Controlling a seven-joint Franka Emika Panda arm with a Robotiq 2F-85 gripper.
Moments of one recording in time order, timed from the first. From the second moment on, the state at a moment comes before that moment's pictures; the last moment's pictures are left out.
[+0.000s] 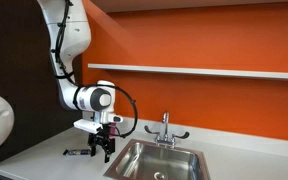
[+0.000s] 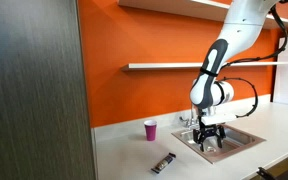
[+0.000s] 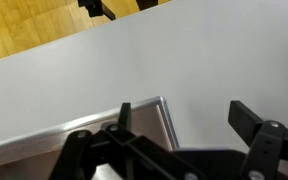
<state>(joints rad) 0.04 0.17 -0.11 -2.63 -0.07 2.61 0.20</state>
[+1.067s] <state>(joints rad) 0.04 0.17 -0.11 -2.63 -0.07 2.61 0.20</state>
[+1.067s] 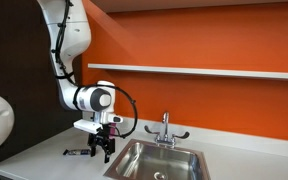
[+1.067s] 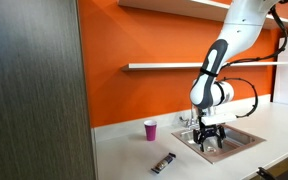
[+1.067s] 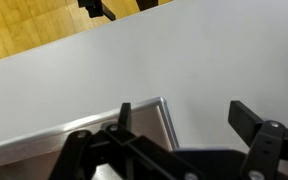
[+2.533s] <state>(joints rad) 0.16 0.36 0.02 -2.34 -0.17 2.61 0.11</state>
